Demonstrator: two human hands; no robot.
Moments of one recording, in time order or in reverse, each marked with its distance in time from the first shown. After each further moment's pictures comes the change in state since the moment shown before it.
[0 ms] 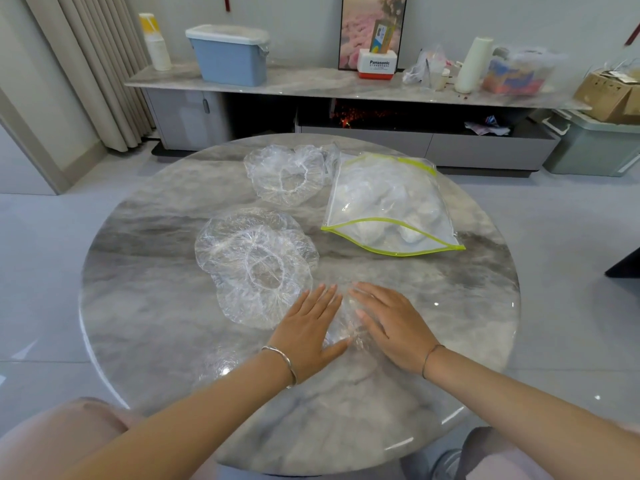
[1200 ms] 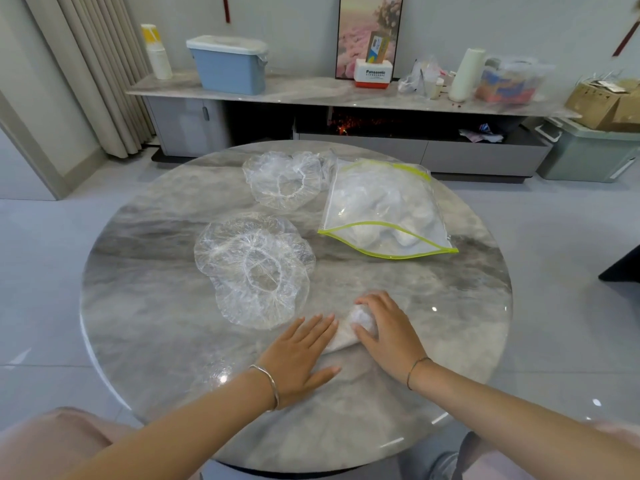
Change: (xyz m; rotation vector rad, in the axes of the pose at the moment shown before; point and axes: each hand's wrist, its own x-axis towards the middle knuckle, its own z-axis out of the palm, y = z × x) left_hand -0.029 -0.011 0.025 0.125 -0.037 0.111; right_hand -0.012 -0.010 0.011 0.170 0.121 0.206
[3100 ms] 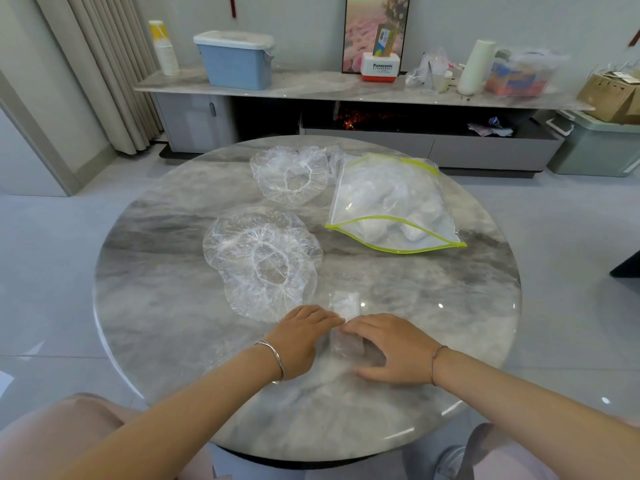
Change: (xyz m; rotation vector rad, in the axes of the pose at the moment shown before) left_hand 0.007 -0.008 -0.033 -0.311 -0.041 -0.002; right_hand -0.005 -0.001 -0.015 -0.166 -0.418 -0.410
